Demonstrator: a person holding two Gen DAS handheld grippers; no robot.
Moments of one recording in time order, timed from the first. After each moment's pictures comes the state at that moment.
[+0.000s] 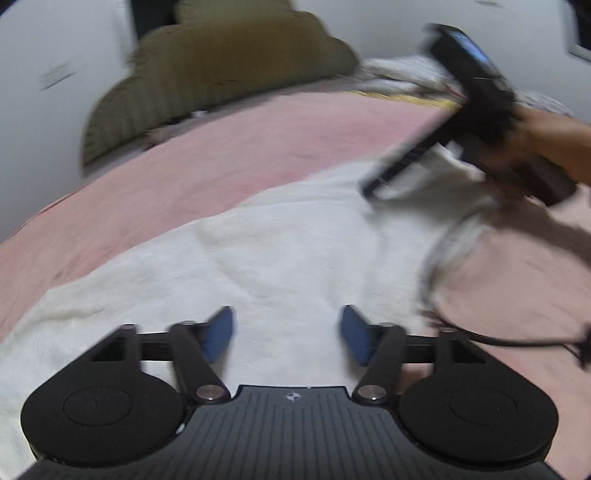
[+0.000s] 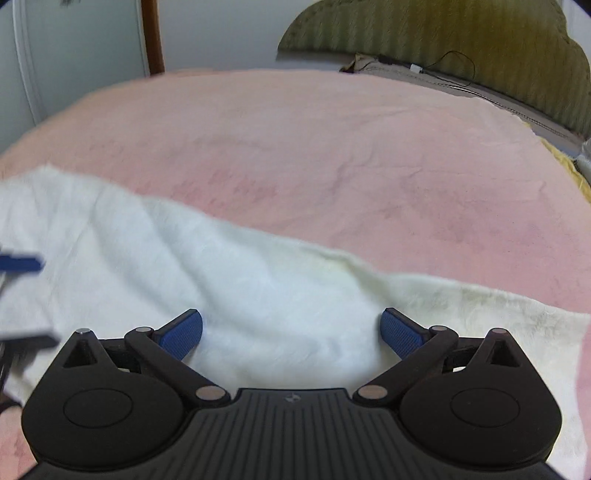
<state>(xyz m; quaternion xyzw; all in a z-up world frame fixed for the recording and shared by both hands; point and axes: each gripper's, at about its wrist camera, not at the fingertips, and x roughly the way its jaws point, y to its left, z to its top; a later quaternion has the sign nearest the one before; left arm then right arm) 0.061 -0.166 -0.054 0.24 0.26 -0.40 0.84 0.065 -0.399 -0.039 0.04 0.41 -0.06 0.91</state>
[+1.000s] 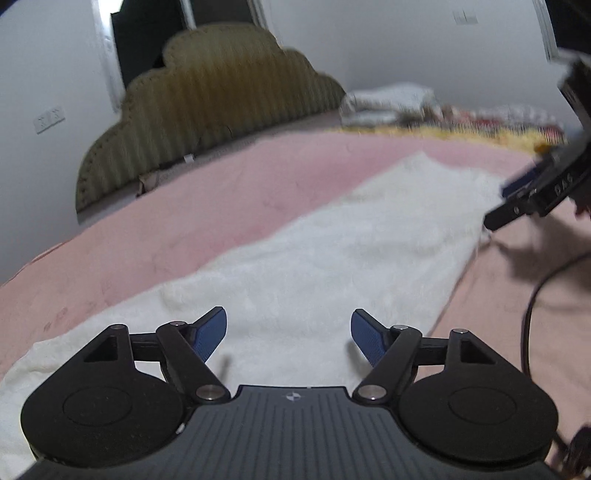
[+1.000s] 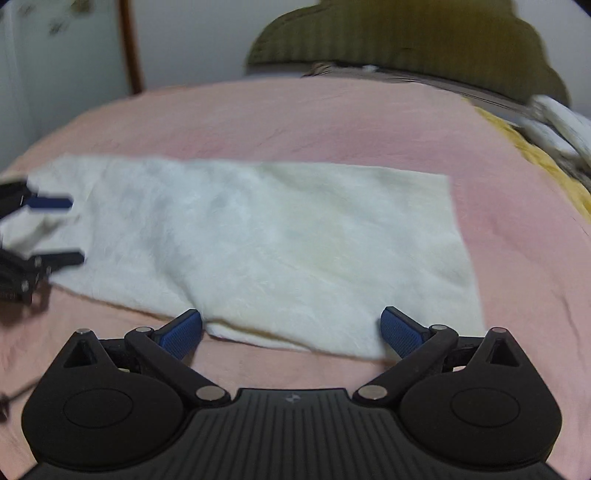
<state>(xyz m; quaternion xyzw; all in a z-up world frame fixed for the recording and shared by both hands) 0.035 -0.202 -0.053 0.21 0.18 -0.41 0.87 -0.105 -0.444 -0.031 0.11 0.37 -0.09 0.92</state>
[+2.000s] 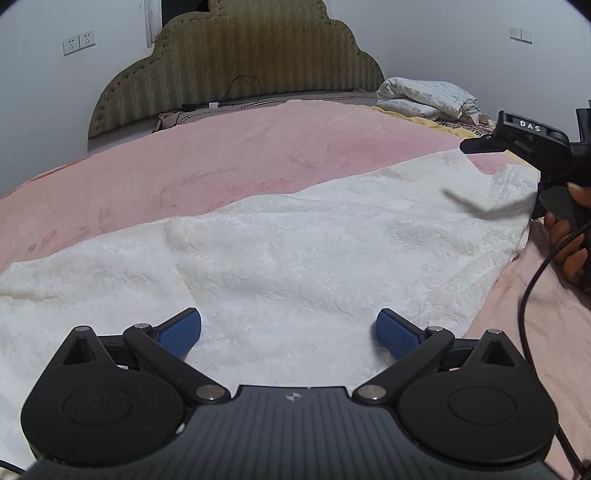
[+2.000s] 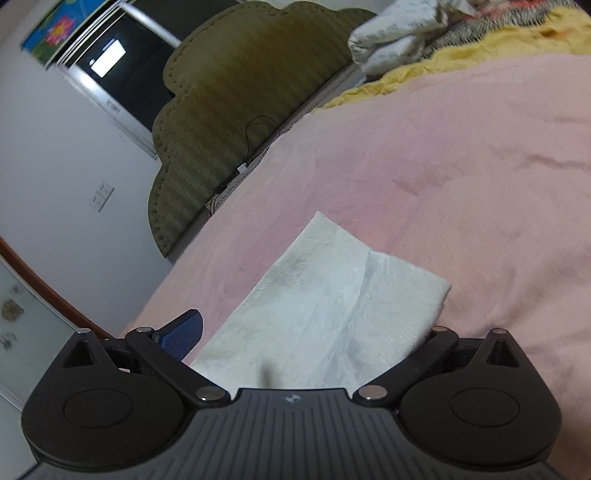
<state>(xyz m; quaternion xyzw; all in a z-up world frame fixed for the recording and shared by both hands) 0.066 -0.205 -0.073 0.16 0.28 -0.37 0.87 -0.067 -0.508 -0.068 0.42 0.17 -0.19 0.87</state>
